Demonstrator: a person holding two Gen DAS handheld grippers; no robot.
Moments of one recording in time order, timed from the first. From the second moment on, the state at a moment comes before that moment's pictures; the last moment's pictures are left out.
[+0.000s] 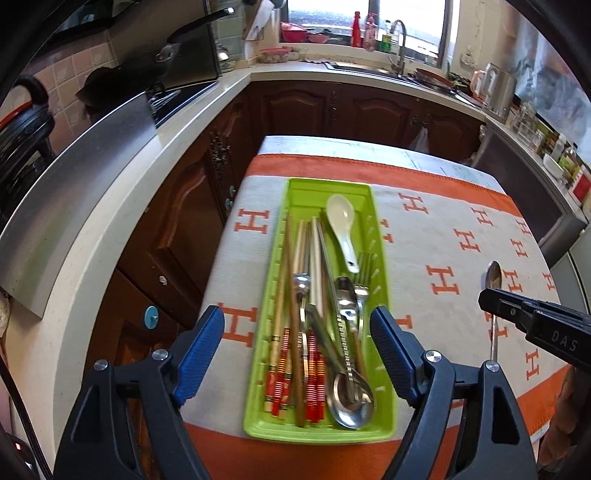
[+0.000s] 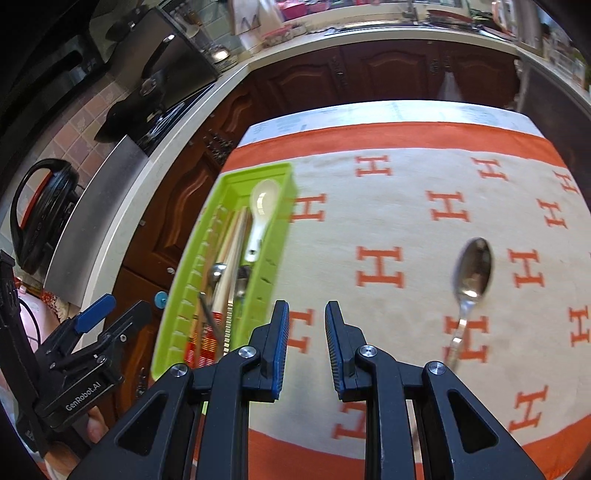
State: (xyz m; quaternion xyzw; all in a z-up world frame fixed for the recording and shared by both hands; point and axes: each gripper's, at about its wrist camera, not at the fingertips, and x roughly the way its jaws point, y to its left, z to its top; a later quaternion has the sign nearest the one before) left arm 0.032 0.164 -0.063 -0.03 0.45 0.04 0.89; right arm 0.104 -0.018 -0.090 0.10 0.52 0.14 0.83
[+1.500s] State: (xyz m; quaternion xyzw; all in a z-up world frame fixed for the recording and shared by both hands) left arm 0.104 0.006 -0.127 0.02 0.52 -0.06 0.85; right arm 0.156 -0.153 -0.196 0.10 0.46 0.07 0.88
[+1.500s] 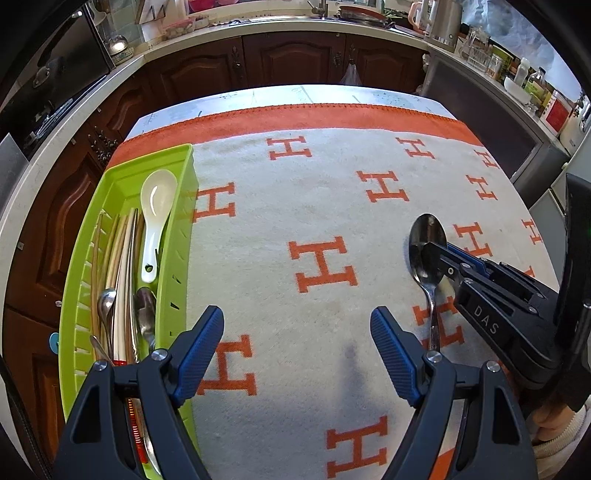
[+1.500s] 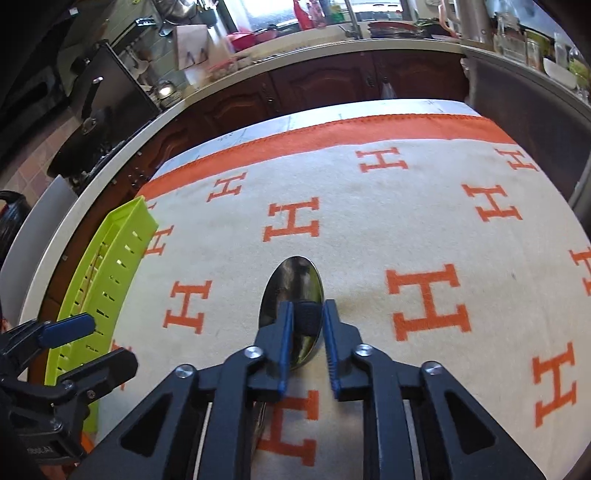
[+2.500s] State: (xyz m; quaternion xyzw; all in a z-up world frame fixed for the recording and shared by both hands) left arm 0.044 0.095 -0.056 0.01 0.45 0.03 0.89; right arm 0.090 -0.114 -0.058 0.19 0.39 0.21 0.88
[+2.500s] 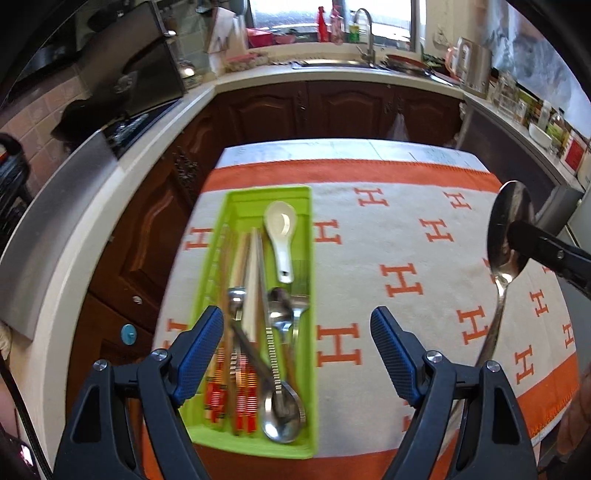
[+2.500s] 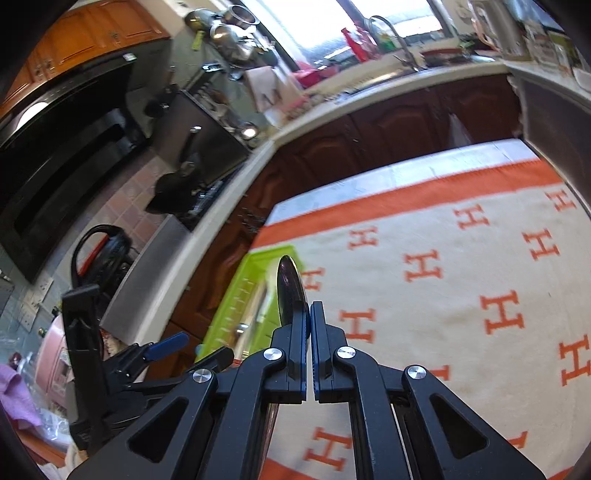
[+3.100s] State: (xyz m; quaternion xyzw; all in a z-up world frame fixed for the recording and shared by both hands) left arm 0.050 0.222 -0.067 -0.05 0.44 0.12 0.89; right arm 0.163 0.034 -0.056 0.13 0.44 0.24 0.85
